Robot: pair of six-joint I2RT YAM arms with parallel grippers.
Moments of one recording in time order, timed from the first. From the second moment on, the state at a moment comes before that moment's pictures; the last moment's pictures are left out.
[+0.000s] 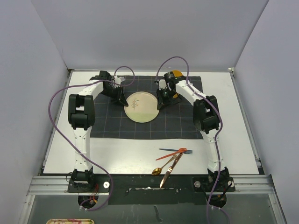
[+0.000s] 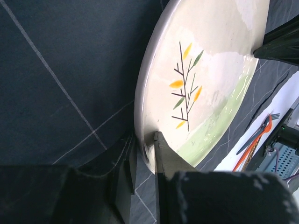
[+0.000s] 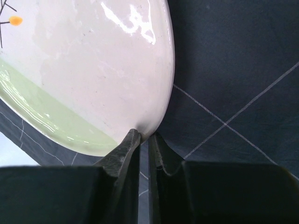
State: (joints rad) left arm -0.11 2.38 1.91 -0.82 0.73 -0.01; right arm 0.39 2.39 2.03 -0.88 -0.42 0.01
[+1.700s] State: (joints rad) left arm -0.16 2.45 2.17 -0.99 0.72 0.06; right arm 0.34 2.33 2.03 -0.85 -0.40 0.01
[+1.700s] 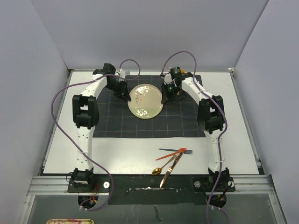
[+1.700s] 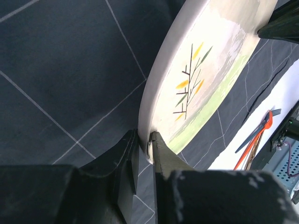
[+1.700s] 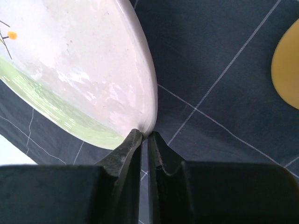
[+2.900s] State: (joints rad) left arm -0.14 2.52 2.27 -1.03 0.73 0.06; right arm 0.33 2.33 2.01 -0.80 -0.40 0.01
